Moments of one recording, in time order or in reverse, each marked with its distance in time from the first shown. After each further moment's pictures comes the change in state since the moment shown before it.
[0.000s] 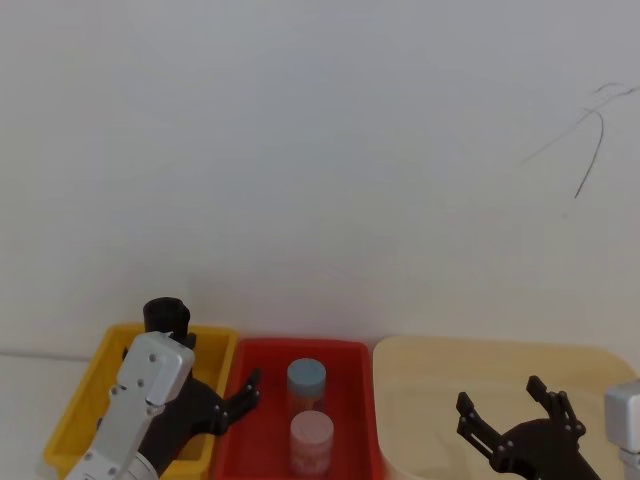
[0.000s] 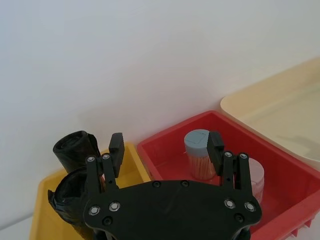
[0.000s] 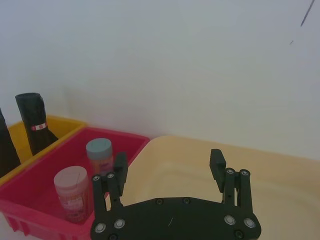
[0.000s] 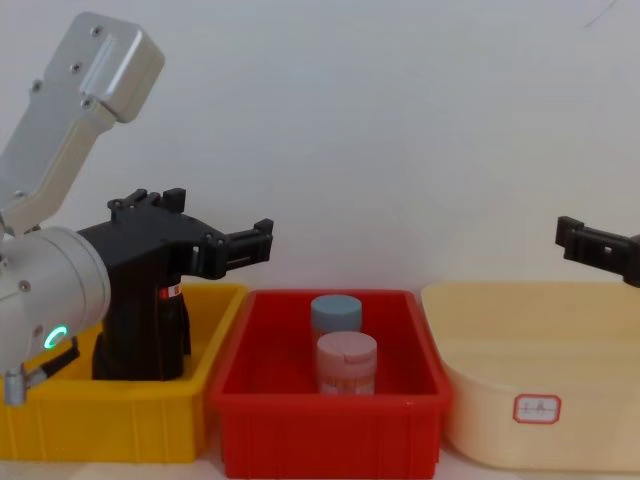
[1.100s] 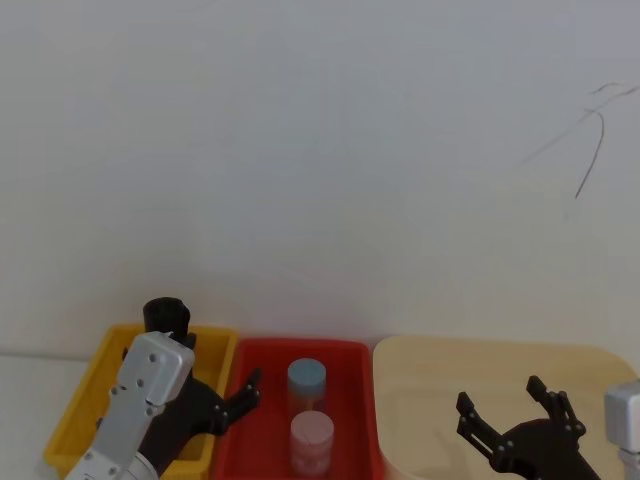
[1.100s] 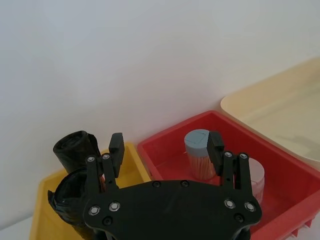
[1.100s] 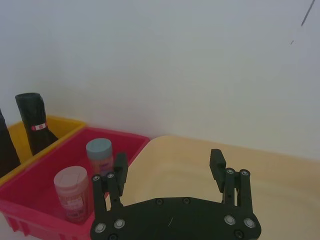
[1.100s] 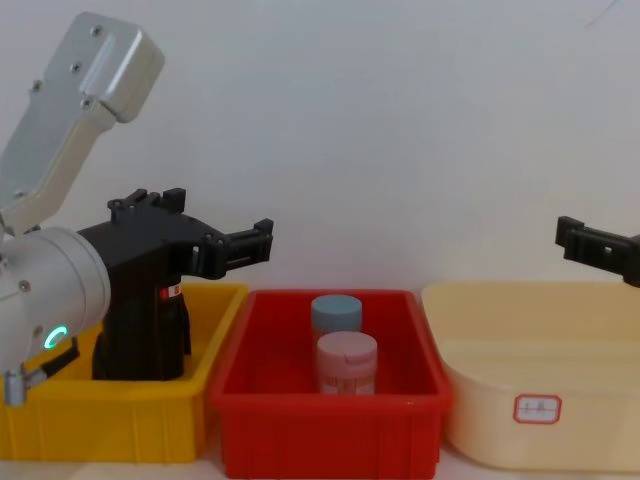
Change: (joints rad) left arm 0.000 0.000 0.000 0.000 0.000 0.000 0.000; right arm 0.000 0.000 0.000 0.000 0.000 0.000 0.000
